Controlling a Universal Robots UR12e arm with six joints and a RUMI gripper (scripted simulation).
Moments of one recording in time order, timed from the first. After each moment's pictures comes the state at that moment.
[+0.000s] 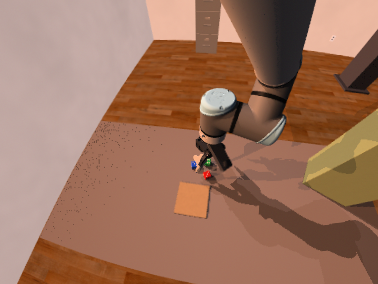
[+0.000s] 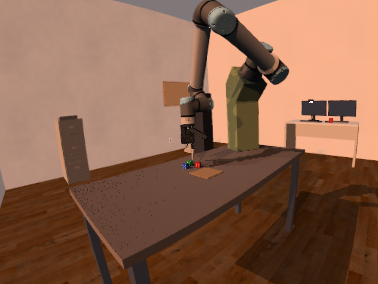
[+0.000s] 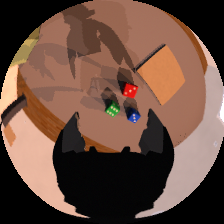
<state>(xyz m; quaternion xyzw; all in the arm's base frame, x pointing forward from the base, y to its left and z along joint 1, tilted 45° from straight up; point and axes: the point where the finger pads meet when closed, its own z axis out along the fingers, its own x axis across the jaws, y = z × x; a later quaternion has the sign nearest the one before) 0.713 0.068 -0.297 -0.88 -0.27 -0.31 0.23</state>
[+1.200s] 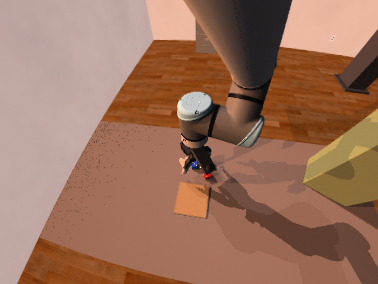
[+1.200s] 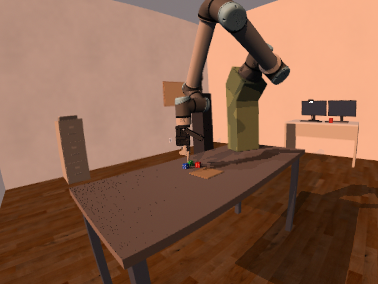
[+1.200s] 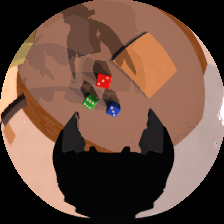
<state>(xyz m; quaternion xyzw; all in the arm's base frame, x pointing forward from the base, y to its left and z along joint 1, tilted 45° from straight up) 0.767 0.068 -0.264 -0.88 -0.27 -0.31 0.23</state>
